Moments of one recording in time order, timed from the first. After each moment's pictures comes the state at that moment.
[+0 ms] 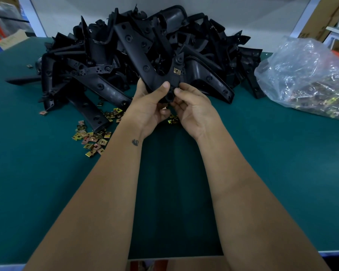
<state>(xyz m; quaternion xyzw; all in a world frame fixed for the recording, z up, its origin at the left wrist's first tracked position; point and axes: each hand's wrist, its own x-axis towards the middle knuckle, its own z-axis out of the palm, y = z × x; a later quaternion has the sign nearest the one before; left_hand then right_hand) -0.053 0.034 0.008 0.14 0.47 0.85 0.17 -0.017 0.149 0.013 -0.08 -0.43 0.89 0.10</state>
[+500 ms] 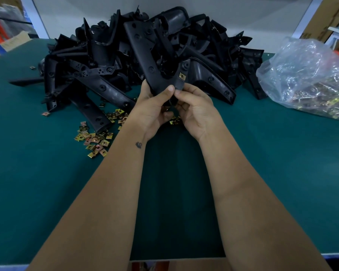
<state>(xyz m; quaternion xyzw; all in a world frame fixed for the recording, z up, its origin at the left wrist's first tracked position) -0.050 0.037 0.008 0.14 0.50 0.84 0.17 -0.016 0.149 0.014 -0.07 -0.48 0.87 0.11</state>
